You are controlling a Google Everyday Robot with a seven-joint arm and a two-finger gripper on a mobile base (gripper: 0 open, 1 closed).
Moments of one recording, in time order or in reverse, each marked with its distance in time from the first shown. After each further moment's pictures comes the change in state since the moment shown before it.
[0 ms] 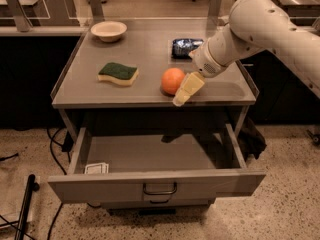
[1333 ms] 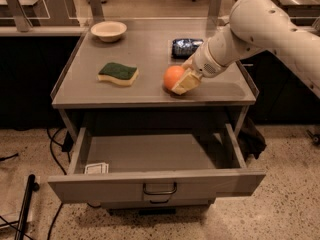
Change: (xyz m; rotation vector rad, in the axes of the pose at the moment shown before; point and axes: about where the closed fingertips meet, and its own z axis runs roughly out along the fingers) arm 0.002 0.001 0.002 0.000 0.000 0.000
